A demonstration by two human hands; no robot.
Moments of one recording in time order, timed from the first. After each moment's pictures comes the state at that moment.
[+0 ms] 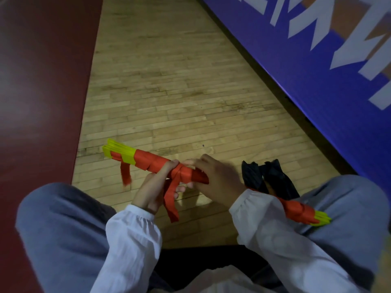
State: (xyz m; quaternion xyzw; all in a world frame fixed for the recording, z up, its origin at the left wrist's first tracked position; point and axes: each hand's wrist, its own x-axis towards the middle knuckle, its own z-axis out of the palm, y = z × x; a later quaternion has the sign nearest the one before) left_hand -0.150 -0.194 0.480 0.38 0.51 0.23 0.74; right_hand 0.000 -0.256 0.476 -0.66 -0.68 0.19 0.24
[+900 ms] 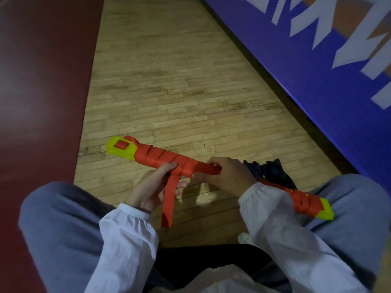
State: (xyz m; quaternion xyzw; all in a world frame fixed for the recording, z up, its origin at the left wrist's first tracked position) left_hand -0.160 -0.188 0.485 0.33 0.48 0.19 0.79; right_hand 0.022 -0.258 0.483 -0.75 -0.55 0.31 0.22
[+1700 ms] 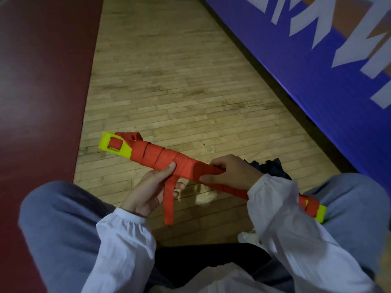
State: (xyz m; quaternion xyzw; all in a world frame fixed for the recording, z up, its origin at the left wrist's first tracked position) left_hand -0.168 -0.195 0.480 0.36 0.41 0.23 0.81; right_hand 0.039 -0.255 0.491 -0.69 -0.56 0.42 0.20
